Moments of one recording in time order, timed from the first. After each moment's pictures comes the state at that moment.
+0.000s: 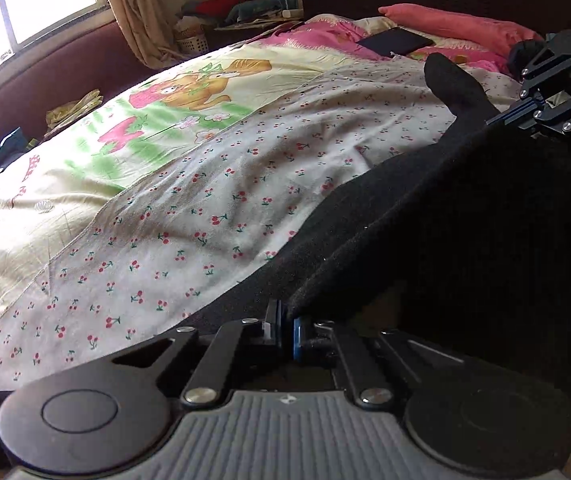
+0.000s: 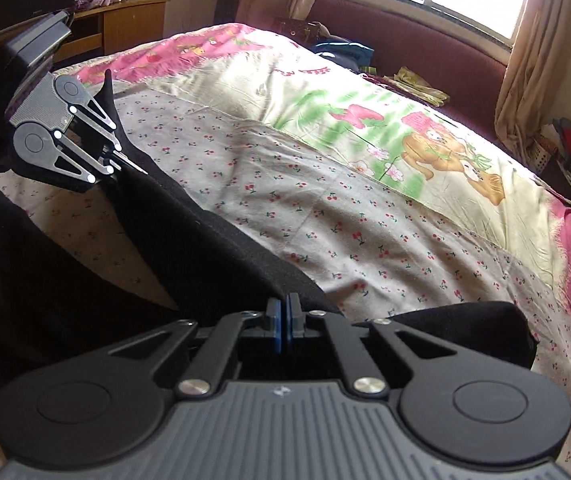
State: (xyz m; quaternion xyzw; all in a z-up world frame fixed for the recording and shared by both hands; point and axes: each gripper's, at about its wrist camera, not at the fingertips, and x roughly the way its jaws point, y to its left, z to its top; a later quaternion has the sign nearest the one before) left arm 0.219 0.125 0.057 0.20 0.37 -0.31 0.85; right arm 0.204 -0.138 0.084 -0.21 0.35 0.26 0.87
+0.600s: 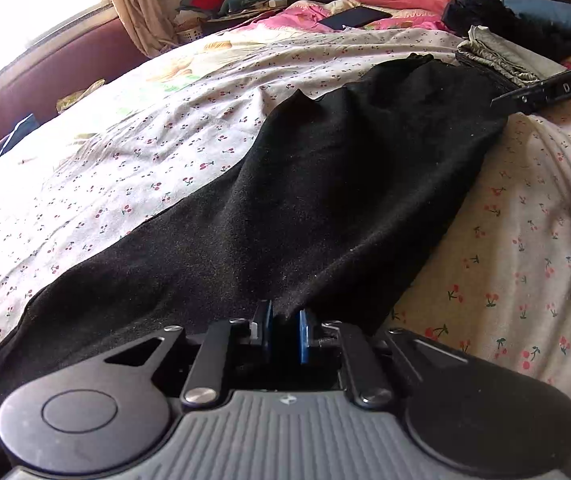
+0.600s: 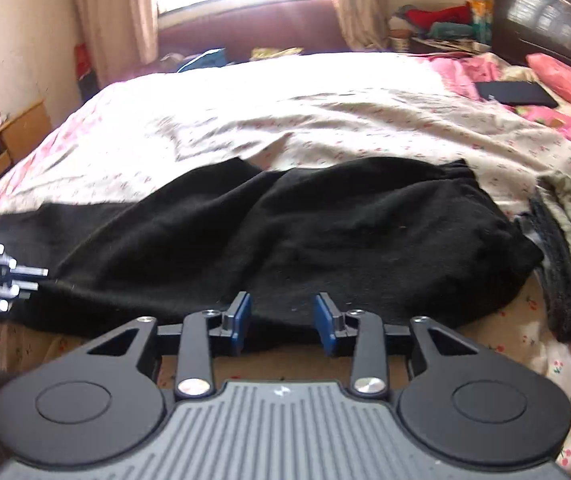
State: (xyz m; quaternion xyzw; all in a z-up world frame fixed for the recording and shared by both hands) left arm 0.040 0.105 0.022 0.21 0.38 -0.28 0.86; right arm 0.024 -0.224 0.035 0.06 0.36 0.06 0.93
